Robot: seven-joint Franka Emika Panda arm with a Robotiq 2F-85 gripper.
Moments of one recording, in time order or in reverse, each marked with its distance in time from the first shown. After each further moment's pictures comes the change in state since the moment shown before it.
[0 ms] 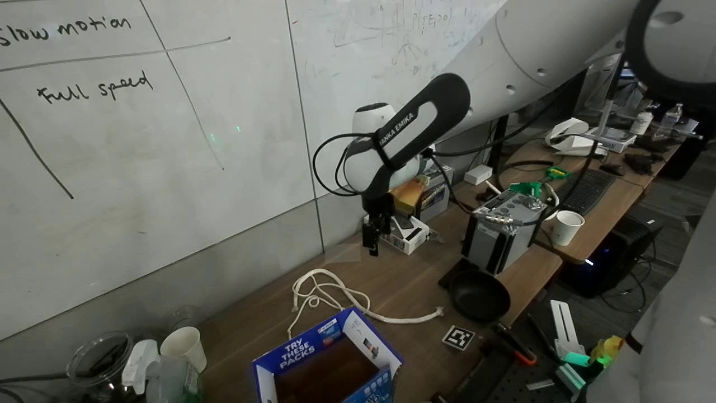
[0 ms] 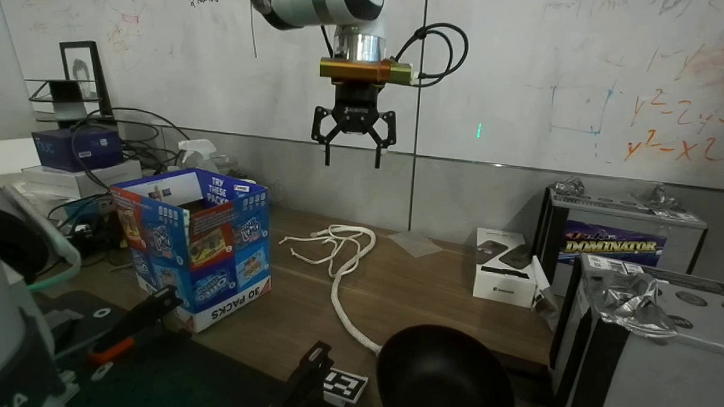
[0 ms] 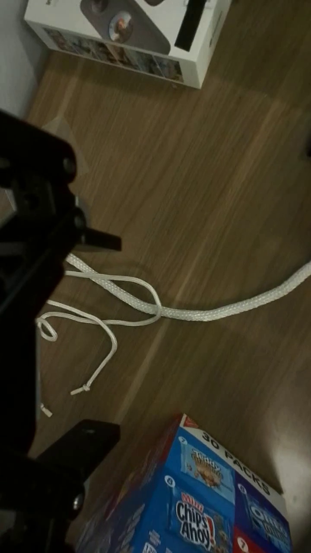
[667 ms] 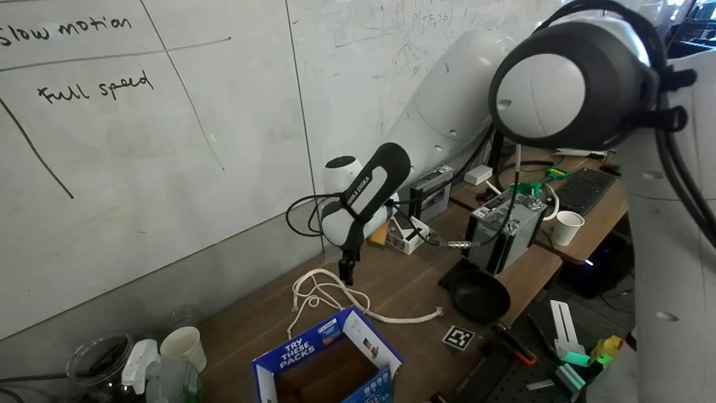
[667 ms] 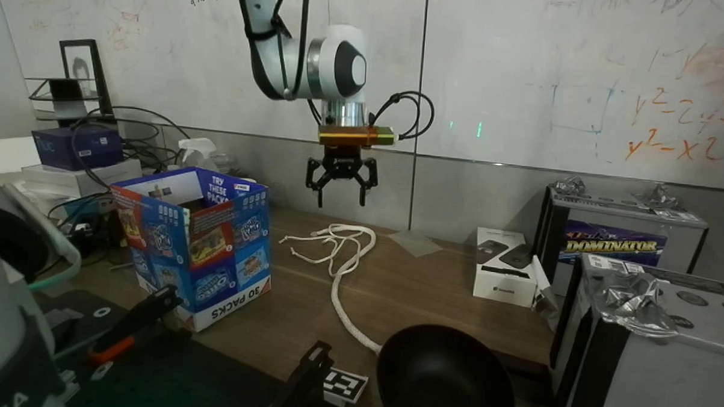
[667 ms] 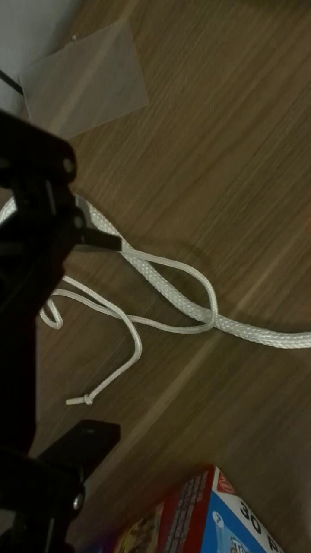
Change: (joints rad) arm -0.011 0.336 0.101 0.156 -0.081 0.224 -0.046
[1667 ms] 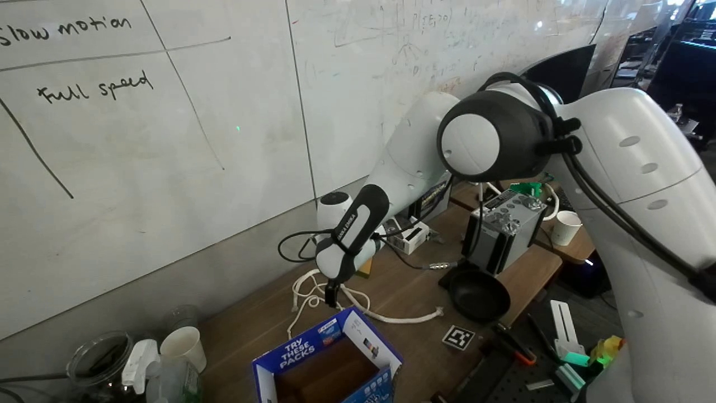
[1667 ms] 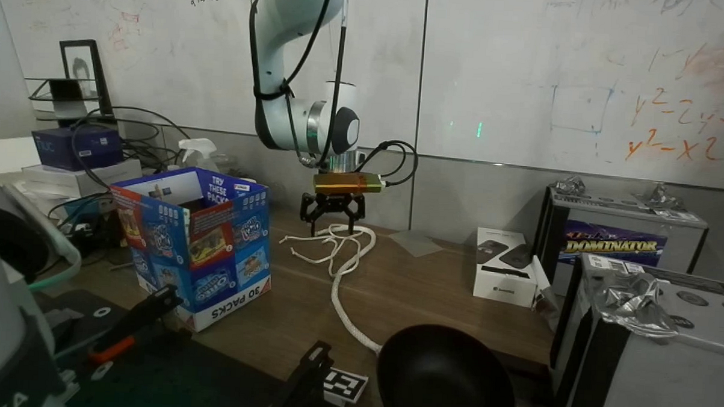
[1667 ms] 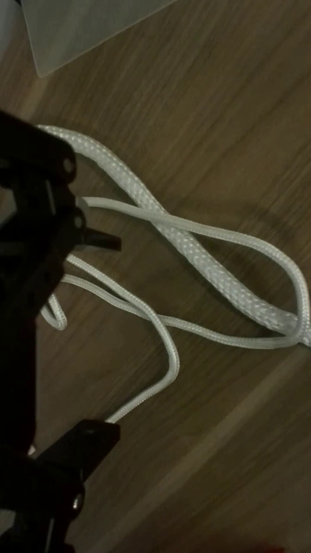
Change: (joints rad) arm -0.053 0.275 0.092 0.150 -0.042 0.187 0.007
